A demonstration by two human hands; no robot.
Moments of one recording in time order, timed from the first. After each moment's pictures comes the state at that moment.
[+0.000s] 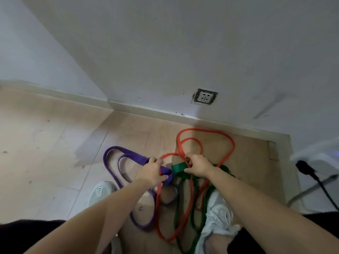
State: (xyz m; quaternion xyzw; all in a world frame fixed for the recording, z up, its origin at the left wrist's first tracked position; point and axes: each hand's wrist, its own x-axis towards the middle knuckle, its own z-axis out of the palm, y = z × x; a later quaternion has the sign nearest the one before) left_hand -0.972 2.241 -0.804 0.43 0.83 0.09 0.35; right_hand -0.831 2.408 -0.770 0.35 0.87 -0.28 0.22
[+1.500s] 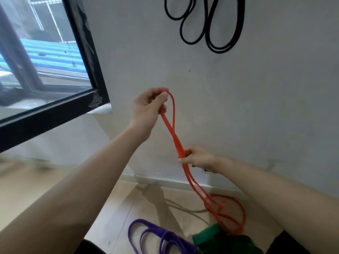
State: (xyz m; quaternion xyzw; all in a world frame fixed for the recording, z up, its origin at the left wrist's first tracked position) left_hand -1.065 2.289 -0.355 0.38 0.59 0.70 0.11; right_hand -0.934 2.413 -0.479 0.26 0.83 -0.48 -0.04
